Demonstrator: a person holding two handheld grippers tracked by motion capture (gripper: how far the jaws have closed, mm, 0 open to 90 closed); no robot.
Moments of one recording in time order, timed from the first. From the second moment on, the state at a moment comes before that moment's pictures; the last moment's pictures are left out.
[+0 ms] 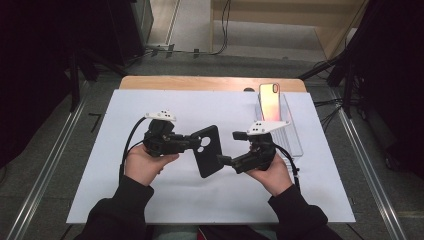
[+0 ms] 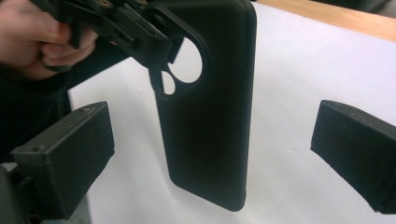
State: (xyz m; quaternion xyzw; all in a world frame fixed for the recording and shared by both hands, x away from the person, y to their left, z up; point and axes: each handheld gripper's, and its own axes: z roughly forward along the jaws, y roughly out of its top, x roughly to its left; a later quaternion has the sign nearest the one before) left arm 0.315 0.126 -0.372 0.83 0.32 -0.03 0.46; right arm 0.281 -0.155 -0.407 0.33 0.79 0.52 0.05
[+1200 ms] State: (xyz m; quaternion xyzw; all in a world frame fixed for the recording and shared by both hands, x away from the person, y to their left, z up) left arm 0.302 0.101 -0.375 0.82 0.37 -0.03 0.43; right arm 0.268 -0.104 -0.428 0.41 0.77 0.47 0.12
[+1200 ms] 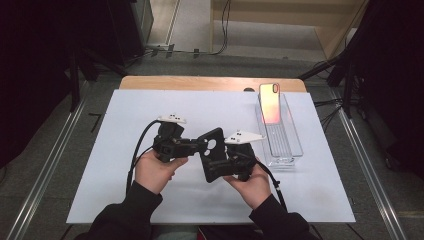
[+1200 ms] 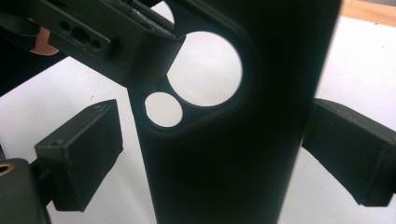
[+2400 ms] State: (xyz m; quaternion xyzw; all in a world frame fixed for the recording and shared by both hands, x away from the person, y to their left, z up) left arm 0.301 0.108 -0.370 0.83 0.33 -0.04 0.46; right arm 0.281 -0.120 -0.431 0.41 0.78 0.46 0.12
